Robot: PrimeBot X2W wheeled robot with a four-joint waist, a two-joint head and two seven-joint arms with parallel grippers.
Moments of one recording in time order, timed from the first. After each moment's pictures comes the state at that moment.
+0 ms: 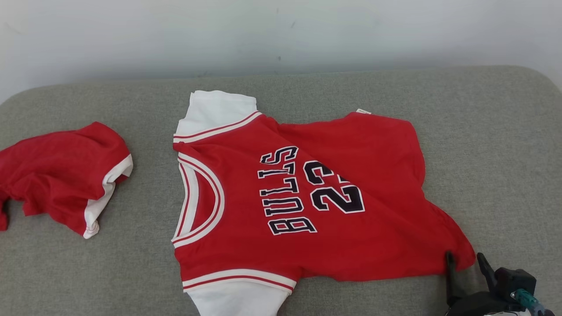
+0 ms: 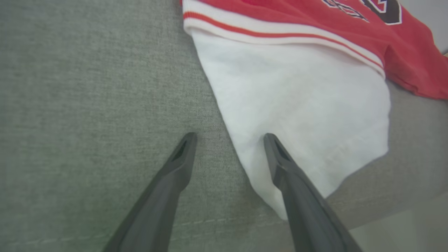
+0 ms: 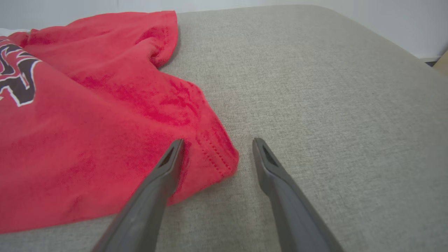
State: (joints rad) left arm 0.04 0.12 -0.31 0.52 -0.43 -0.13 -0.27; right arm -0.19 -0.10 -0.14 0.66 0.11 0.13 -0.26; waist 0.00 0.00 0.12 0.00
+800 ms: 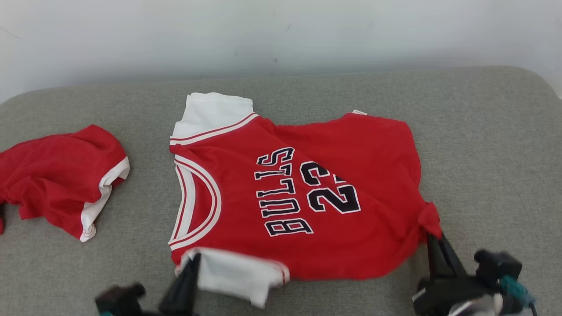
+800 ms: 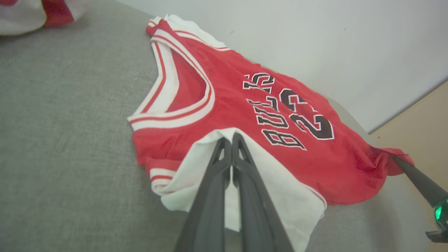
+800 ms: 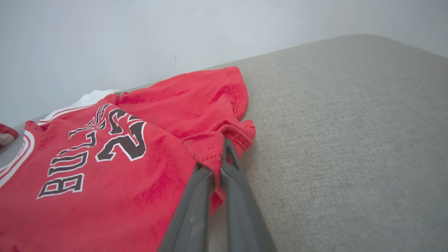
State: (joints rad) left arm -0.06 0.16 -0.30 0.27 -0.62 -0.13 -0.26; right arm -0.16 -0.08 0.04 0.46 0.31 0.13 -0.26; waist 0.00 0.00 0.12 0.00
